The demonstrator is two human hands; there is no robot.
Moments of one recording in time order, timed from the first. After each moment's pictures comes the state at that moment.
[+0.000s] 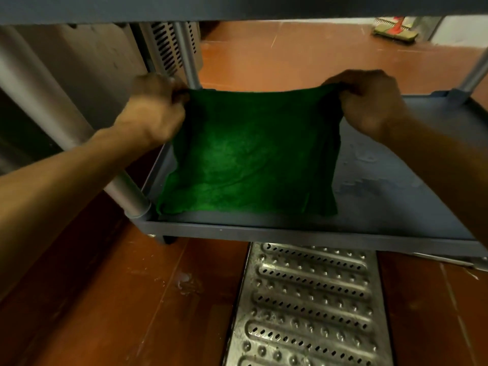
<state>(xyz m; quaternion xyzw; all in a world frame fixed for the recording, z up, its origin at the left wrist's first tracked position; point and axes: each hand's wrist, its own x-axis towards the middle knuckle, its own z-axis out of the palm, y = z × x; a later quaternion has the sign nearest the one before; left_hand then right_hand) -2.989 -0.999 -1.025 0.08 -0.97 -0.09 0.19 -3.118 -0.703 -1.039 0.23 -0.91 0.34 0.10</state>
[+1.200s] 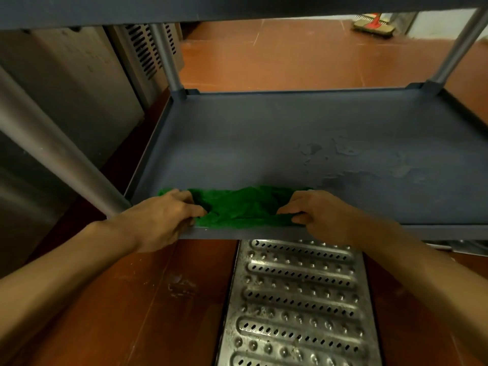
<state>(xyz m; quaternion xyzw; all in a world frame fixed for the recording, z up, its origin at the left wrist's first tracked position) -2.916 -0.983 -1.131 -0.13 -0.98 -0.03 -0.13 -3.027 -0.675 -1.146 0.39 -0.89 0.15 -0.21</state>
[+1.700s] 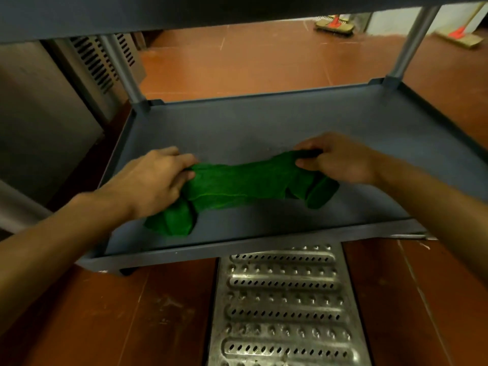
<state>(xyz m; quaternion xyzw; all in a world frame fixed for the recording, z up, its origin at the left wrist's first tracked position) -2.995 -0.947 -1.082 -0.12 -0.99 -0.05 0.02 -3.085 -0.637 -1.074 0.21 -0.91 0.31 -0.17</state>
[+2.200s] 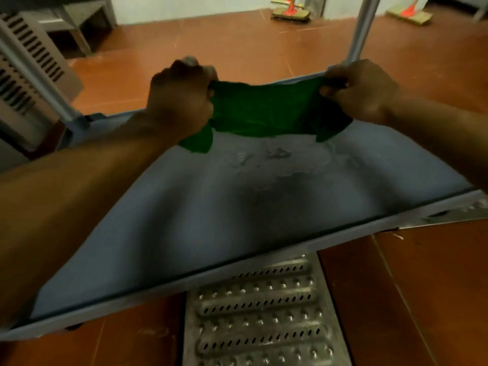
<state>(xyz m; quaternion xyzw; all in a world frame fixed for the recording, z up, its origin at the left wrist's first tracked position) -3.165 -0.826 -1.051 -0.11 -0.97 0.00 0.21 -3.170 -0.547 -1.046 0.08 -0.96 0.28 0.02</state>
